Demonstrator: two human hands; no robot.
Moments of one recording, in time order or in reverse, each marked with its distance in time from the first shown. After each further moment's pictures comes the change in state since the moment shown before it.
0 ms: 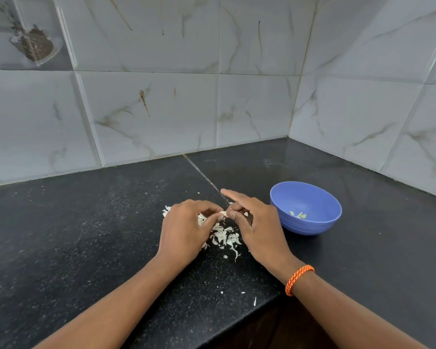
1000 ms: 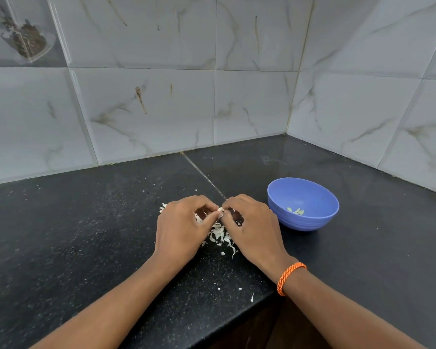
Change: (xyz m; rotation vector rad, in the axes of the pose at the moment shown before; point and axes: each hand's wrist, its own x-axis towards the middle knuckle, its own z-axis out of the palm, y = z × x) left_hand -0.006 0.009 -0.003 -0.002 0.060 -0.009; right_hand -0.006 -0.005 0.007 -0.297 0.037 -0.036
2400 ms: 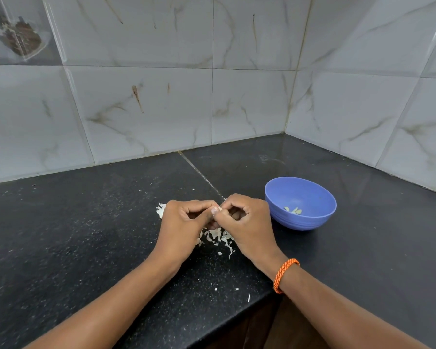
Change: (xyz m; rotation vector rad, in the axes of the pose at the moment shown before) left_hand -0.003 0.020 -0.002 -0.659 -0.137 -0.252; right_hand 0.005 -0.006 0.008 0.560 0.062 0.084
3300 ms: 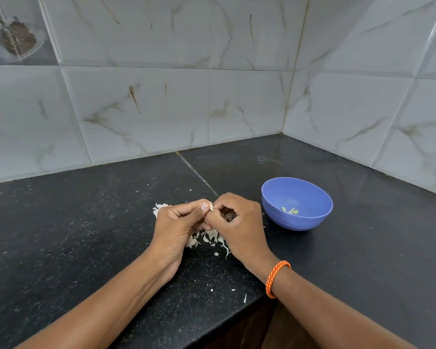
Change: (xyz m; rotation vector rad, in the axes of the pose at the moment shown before) left_hand 0.001 -0.013 -0.001 -0.328 0.075 -0.233; right_hand -0.001 -0.002 0.009 -0.029 0.043 -0.047
